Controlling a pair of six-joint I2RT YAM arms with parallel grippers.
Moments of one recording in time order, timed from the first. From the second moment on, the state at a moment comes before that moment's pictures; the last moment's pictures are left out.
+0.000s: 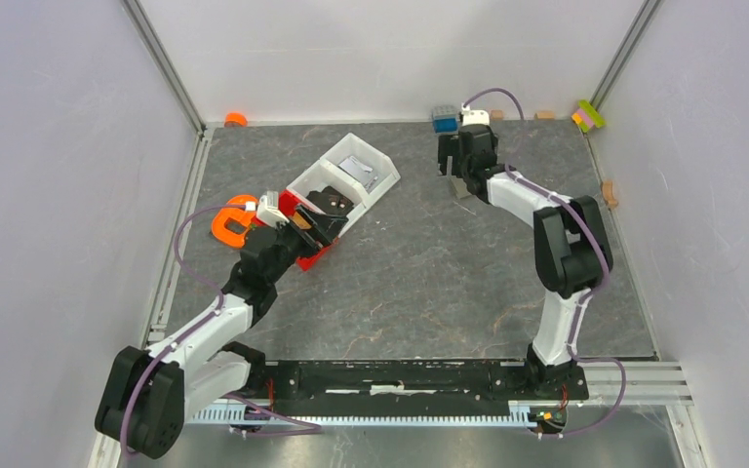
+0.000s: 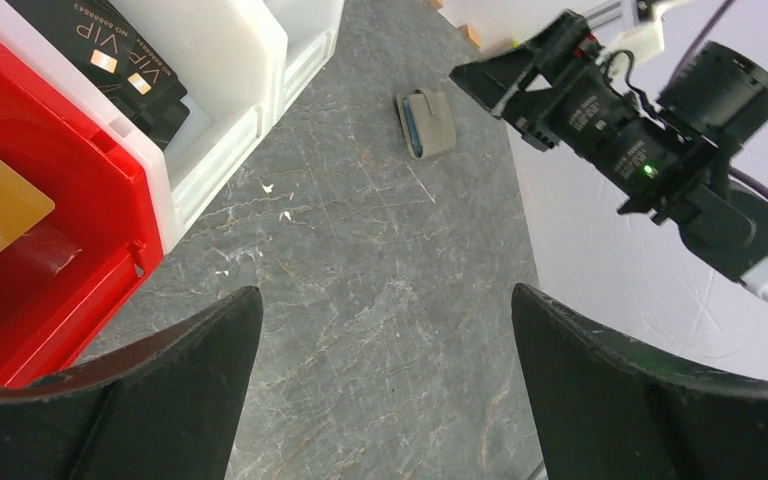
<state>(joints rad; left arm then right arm) -0.37 1.00 0.37 0.46 0.14 -0.90 0.31 1.90 1.31 0.03 0.29 0.20</state>
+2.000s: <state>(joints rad) -0.56 1.31 0.65 0.28 0.19 -0.73 0.71 1.21 0.53 0.18 0.29 0.32</state>
